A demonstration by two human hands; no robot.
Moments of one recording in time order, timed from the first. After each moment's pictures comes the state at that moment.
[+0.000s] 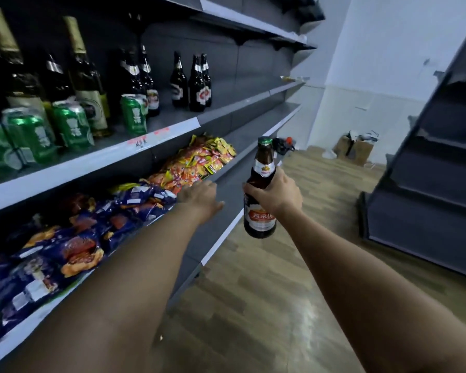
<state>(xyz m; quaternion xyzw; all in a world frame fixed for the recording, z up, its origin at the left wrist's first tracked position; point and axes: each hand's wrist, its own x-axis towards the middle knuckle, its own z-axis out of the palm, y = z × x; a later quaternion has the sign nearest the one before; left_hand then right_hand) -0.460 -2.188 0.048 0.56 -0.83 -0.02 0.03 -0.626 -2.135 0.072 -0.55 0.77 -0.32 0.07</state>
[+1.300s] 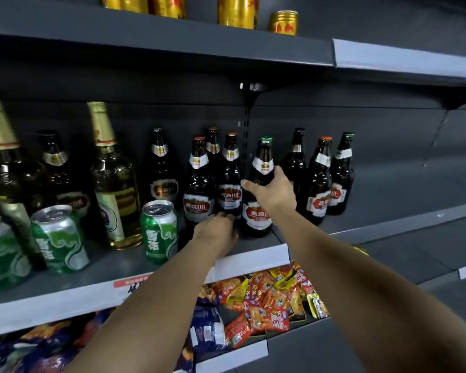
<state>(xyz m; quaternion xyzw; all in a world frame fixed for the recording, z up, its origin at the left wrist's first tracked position) -0.418 -2.629 0.092 0.81 -0.57 0.01 0.10 -0.523 -2.710 0.153 -0.73 0.49 -0.38 0.29</state>
